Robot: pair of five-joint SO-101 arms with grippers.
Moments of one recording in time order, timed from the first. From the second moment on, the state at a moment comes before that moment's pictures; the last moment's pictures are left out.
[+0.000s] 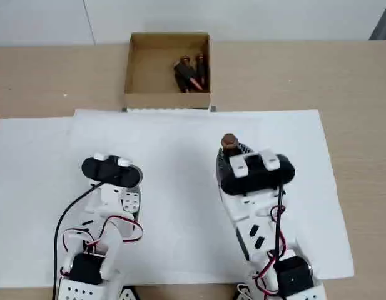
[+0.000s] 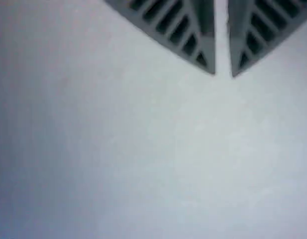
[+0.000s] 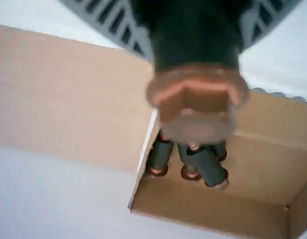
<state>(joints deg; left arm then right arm) 6.4 -103.4 96.5 50.9 0.0 -22.0 -96.9 76.3 38.1 4.1</state>
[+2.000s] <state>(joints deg) 6.4 -103.4 96.5 50.9 0.0 -25.1 35.7 -12.6 10.2 25.4</state>
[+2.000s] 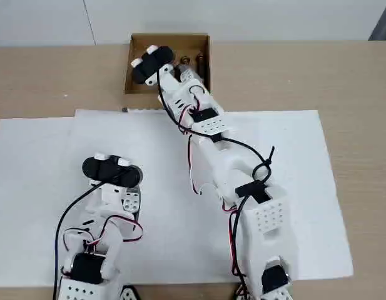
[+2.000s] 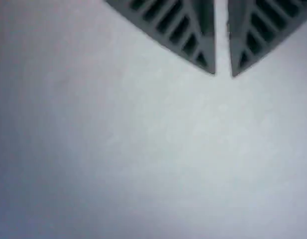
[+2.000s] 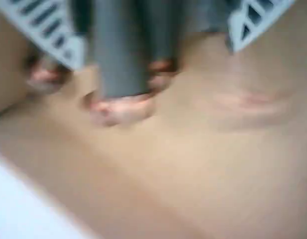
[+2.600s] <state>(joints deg) 6.4 -103.4 96.5 50.9 0.0 -25.1 35.8 -25.7 18.7 25.6</state>
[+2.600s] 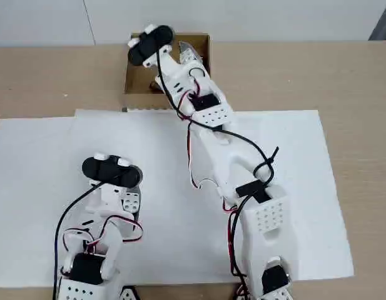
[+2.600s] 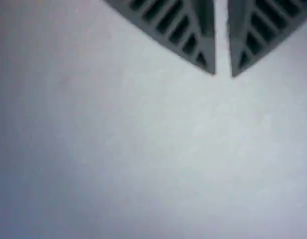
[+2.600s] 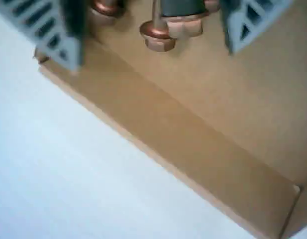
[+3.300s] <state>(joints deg) 6.4 -103.4 96.5 50.9 0.0 -16.4 27.1 -54.7 61.2 18.8</state>
